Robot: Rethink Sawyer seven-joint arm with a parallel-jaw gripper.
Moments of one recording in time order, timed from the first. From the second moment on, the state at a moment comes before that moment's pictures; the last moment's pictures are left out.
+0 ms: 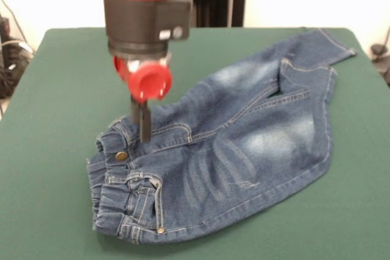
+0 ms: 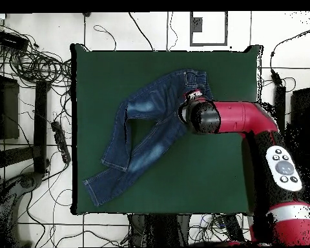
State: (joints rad) arm -0.51 -0.51 0.33 1.39 -0.53 0.51 2.99
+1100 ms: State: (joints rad) arm -0.51 -0.37 0.34 1.26 -0.56 0.52 2.99
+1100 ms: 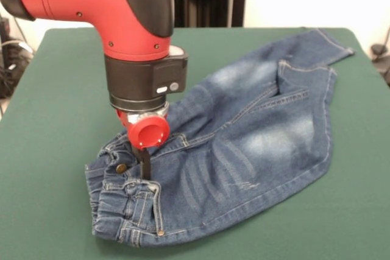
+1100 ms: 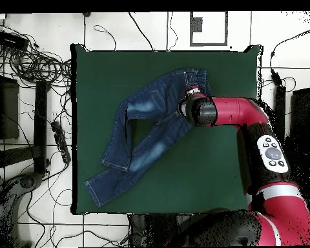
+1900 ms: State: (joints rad) arm -0.70 -0.40 0.45 1.31 -0.63 0.52 2.87
